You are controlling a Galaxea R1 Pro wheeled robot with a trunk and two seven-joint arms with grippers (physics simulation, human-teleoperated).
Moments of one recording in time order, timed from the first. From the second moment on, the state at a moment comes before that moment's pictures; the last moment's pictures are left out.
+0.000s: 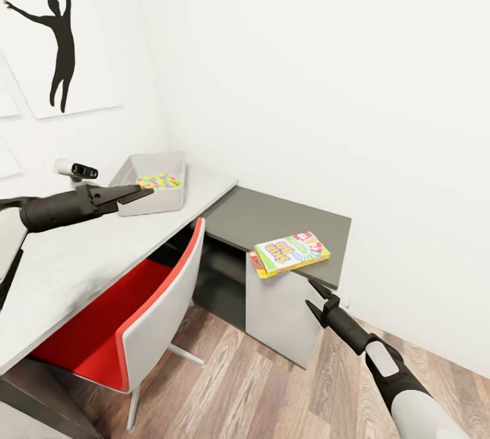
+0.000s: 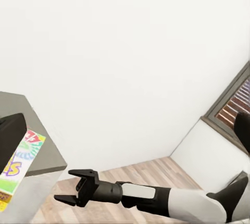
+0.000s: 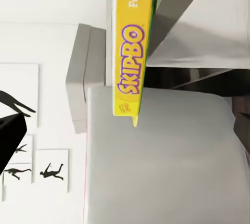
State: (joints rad) left arm -0.85 0.50 0.00 -1.47 0.94 1.04 -0.99; right arm -0.62 -0.05 -0.46 -0.47 -0.69 0.61 0.88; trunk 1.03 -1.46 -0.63
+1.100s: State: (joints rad) left arm -0.86 0.50 -0.02 -1.47 0.94 1.04 -0.99; right arm -0.62 -0.05 -0.46 -0.47 -0.70 0.61 0.89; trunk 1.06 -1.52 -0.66
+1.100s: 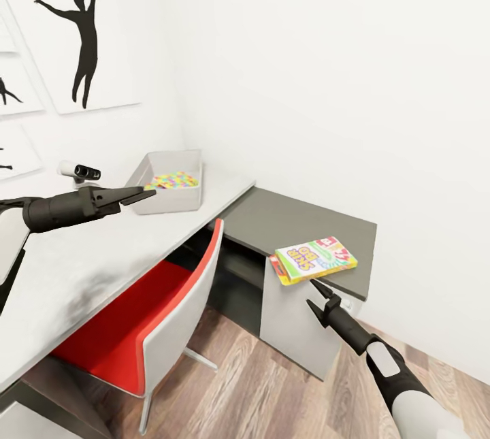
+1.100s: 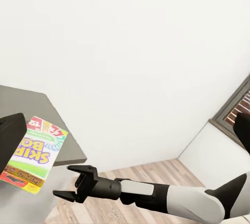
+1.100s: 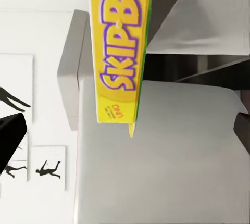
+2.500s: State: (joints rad) left arm -0.86 0.50 -0.02 -1.47 0.94 1.04 -0.99; right arm -0.62 -0.05 -0.46 -0.47 -0.71 0.61 0.89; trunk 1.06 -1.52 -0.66
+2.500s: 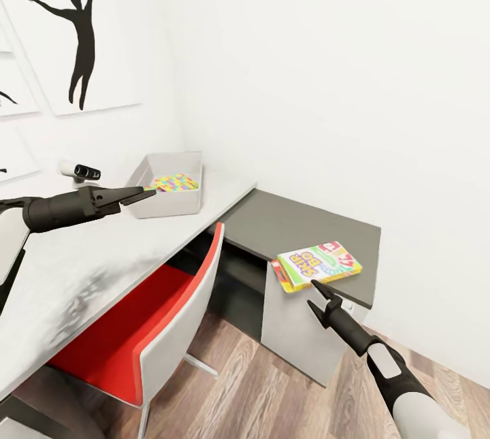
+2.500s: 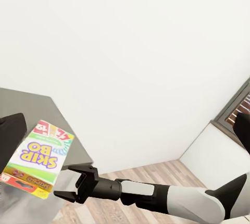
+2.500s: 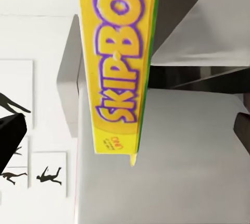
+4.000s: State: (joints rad) left arm -0.86 0.50 -0.02 -1.47 0.94 1.04 -0.99; right arm -0.62 -0.05 -0.46 -0.47 -0.71 0.62 0.89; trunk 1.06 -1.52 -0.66
